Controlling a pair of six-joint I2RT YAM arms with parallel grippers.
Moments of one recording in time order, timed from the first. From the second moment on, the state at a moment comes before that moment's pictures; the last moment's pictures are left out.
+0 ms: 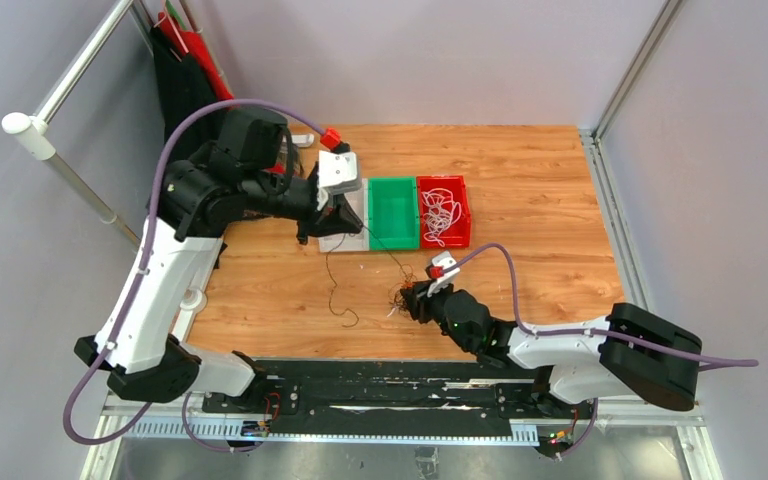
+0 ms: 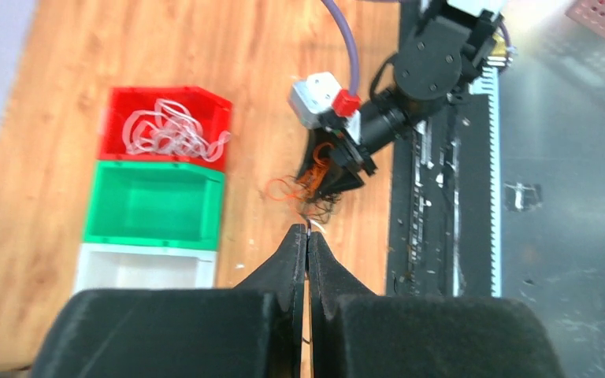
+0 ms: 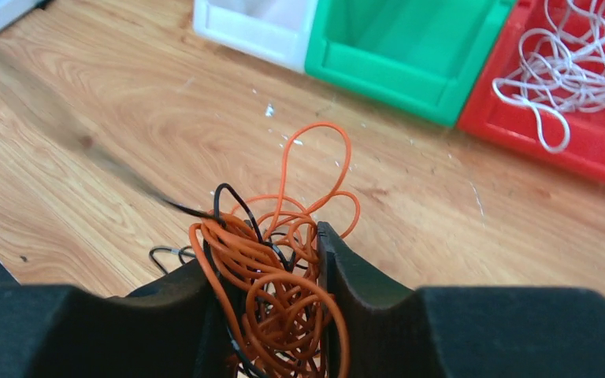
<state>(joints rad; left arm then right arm) -0.60 1.35 1.94 -1.28 0.74 0.55 1.12 1.27 0.31 0.73 0.46 0.25</state>
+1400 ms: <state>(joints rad) -0.61 1.20 2.04 -0.06 0.10 0.36 1.12 1.24 0.17 0.63 0.48 0.38</state>
